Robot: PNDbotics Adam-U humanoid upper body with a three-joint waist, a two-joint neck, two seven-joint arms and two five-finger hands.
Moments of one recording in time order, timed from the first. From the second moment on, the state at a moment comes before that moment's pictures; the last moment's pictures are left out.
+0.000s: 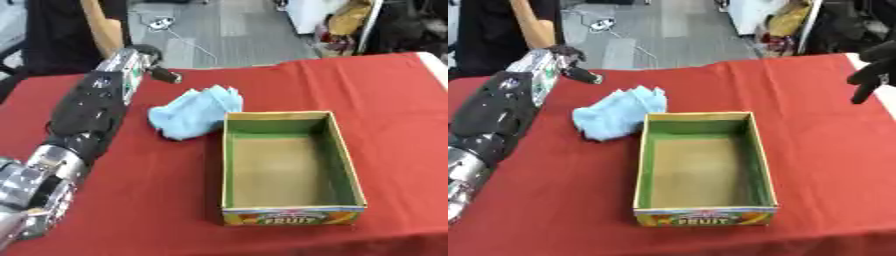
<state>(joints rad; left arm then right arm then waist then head) -0.99 0.37 -0.04 -0.56 -1.25 0.17 -0.38 -0.28 -0.34 -0.14 -1.98 -0.22 -0.37 0.74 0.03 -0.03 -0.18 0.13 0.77</state>
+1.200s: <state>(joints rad) -0.86 0.27 -0.09 -0.58 -1.20 0.09 -0.39 -0.31 -0.34 -0.14 -1.98 -0.23 -0.37 0.74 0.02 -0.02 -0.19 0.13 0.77</state>
